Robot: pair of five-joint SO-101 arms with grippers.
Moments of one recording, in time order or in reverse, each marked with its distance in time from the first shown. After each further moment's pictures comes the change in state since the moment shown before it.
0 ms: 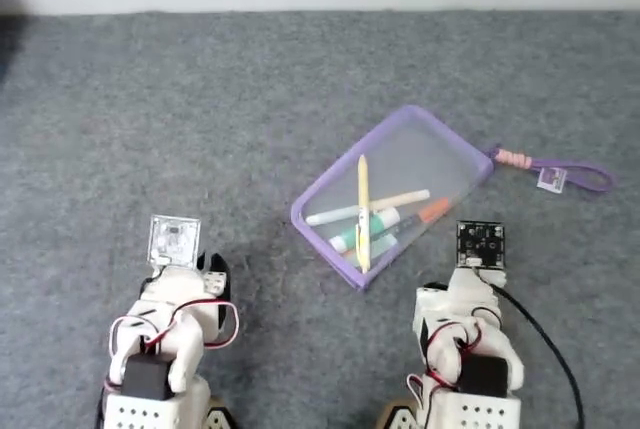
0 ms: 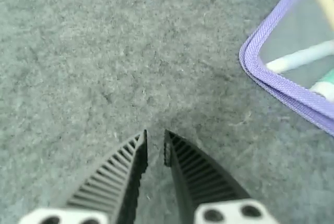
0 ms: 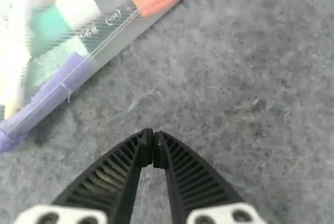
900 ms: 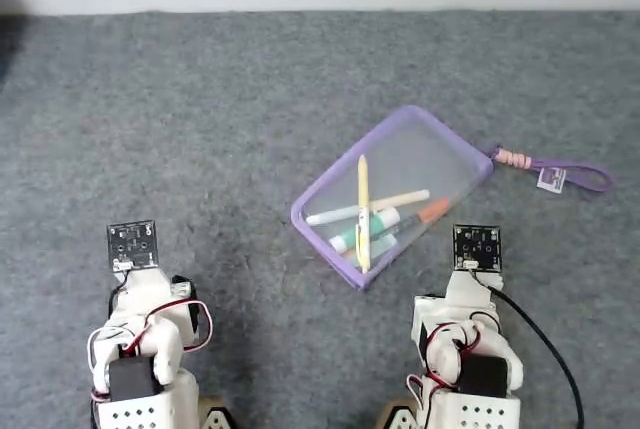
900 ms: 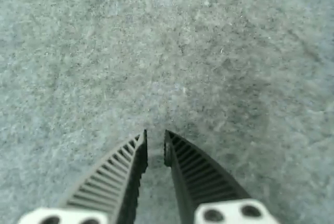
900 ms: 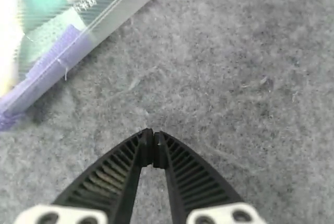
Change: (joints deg) left arm -14.4 0.0 0.0 7.2 0.0; right arm -0.3 0.0 0.1 4.4 0.0
